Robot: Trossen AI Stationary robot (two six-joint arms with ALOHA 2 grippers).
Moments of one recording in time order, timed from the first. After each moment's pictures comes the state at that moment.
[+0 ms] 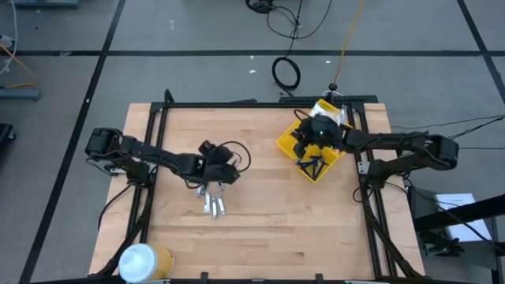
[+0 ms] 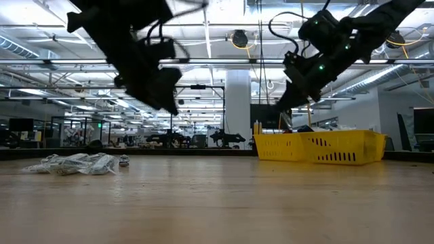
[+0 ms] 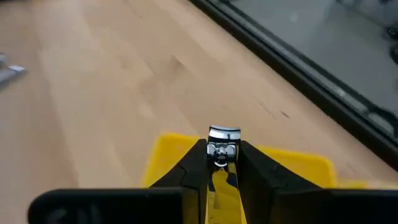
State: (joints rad) left arm -0.11 1.55 0.87 -0.32 -0.74 -0.56; right arm -0.41 1.23 0.58 0.08 0.13 0.09
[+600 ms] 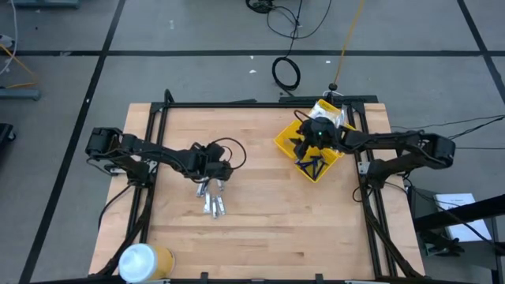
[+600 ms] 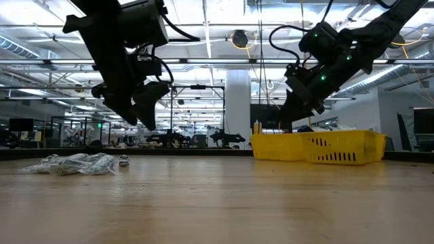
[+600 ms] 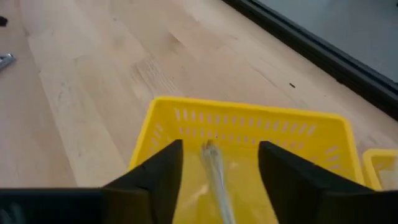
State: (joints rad) left arm -0.06 1.55 0.87 -0.58 -0.63 -0.84; right arm -0.45 1.27 0.52 0.14 0.08 0.14
